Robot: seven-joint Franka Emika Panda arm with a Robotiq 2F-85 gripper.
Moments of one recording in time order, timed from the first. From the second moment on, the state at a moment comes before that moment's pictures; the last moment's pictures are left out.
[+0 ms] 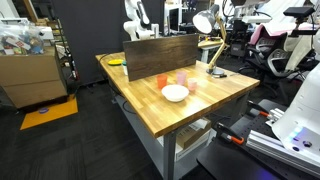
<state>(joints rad) -0.25 -0.10 -0.31 -2.40 -0.06 2.25 -0.15</state>
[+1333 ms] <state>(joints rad) -0.28 0.14 -0.33 -2.28 -0.08 2.49 -0.20</state>
